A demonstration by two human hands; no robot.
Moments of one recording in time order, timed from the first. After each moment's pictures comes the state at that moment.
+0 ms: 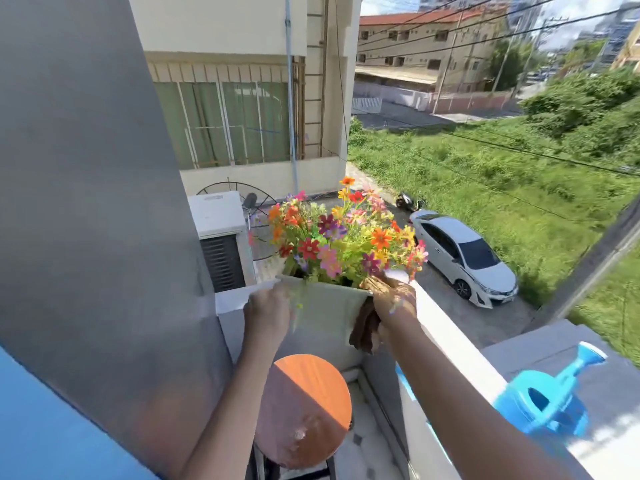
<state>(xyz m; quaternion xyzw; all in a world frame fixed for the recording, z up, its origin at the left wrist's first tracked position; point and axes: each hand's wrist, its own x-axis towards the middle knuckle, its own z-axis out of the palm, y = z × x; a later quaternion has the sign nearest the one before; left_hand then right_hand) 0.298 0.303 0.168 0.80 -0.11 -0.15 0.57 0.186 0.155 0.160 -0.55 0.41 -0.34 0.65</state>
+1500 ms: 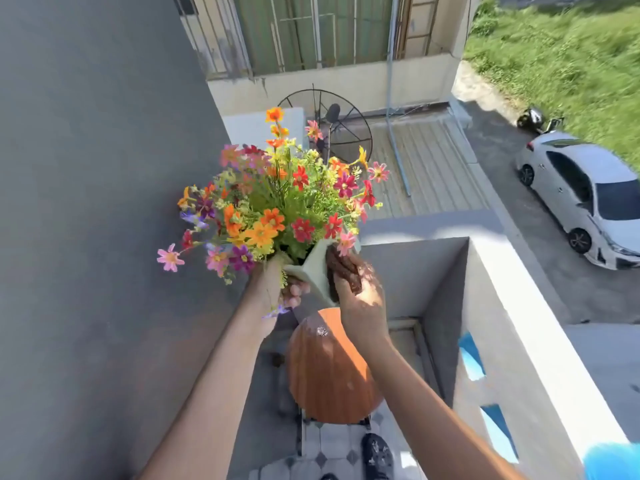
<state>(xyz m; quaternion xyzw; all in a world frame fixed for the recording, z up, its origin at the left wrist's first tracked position) 0.368 0.273 0.103 0.66 0.10 -0.30 0.68 0.287 0.148 -0.023 -0.73 0.31 -0.02 0.61</state>
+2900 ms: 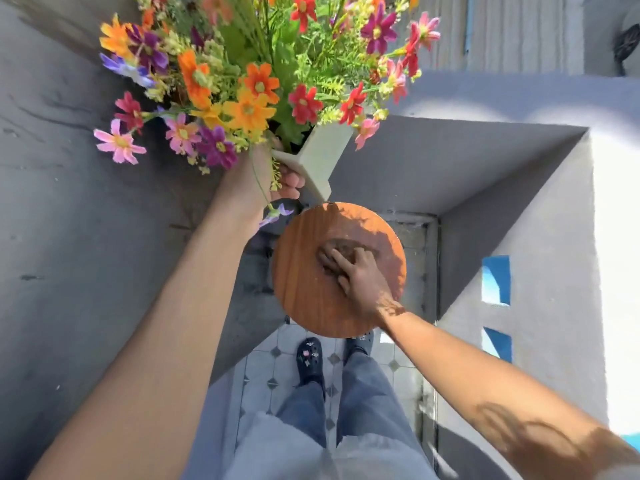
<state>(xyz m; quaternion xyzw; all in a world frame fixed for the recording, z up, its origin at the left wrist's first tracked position) 0.454 0.250 -0.009 0.74 0.14 -0.22 0.62 0.298 0.134 -0.262 -0.96 0.04 0.14 0.25</state>
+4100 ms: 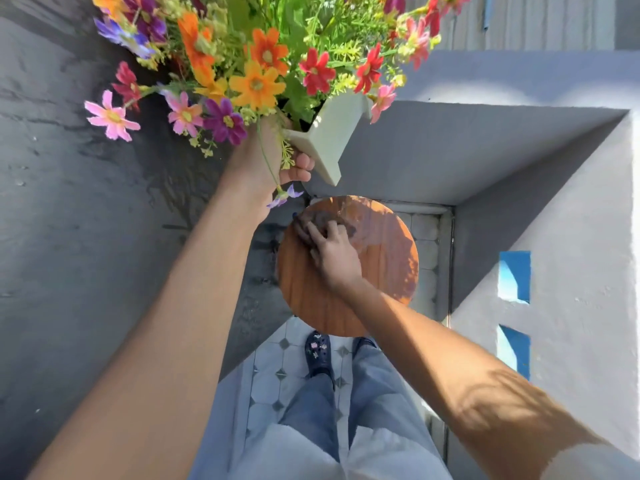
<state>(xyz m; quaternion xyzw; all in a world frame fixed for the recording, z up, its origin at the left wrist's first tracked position) 0.456 0.241 -0.017 0.72 0.12 -0.22 0.64 0.337 0.187 -0.269 -0.96 0.06 0.07 0.27</state>
